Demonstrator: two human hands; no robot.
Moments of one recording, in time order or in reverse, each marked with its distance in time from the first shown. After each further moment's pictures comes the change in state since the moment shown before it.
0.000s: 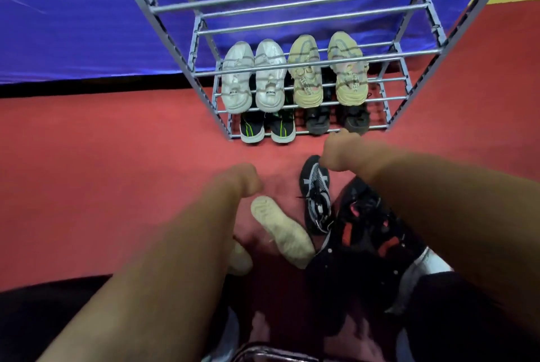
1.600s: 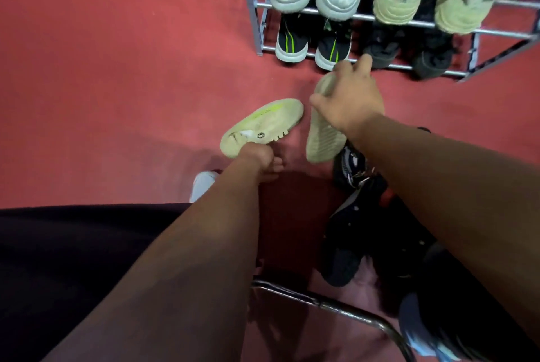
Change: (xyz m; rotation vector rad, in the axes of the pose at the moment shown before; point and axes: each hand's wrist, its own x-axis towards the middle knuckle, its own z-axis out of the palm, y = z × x) left_hand 0.022 -0.057 0.115 -1.368 -0.197 -0.550; right_hand 0.046 -0.092 0.077 0.232 0.394 -0.182
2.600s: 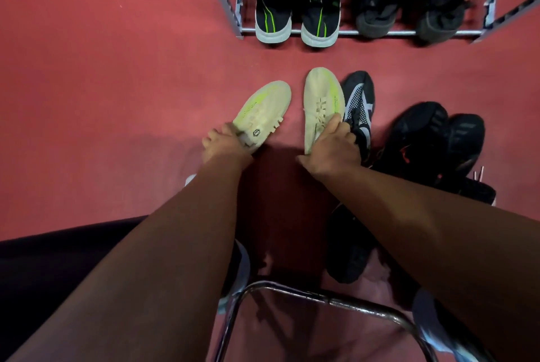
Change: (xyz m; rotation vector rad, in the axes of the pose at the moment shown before) left_hand 0.077 -0.007 -0.031 1.144 0.481 0.272; right_hand -0.059 0.042 0.125 -0.120 -0.312 0.279
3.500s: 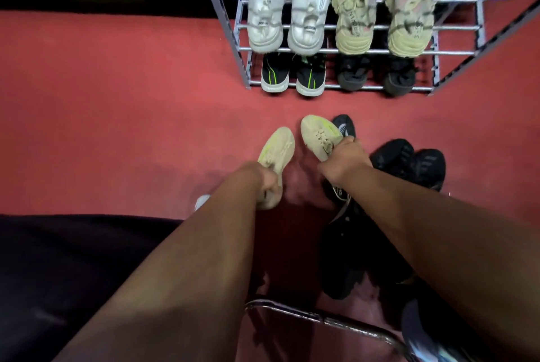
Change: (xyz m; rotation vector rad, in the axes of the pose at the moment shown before) left_hand -0.104 0.038 -0.073 -0.235 -0.429 0.018; right_hand -0.034 0.022 -0.103 0.167 -0.042 0.044
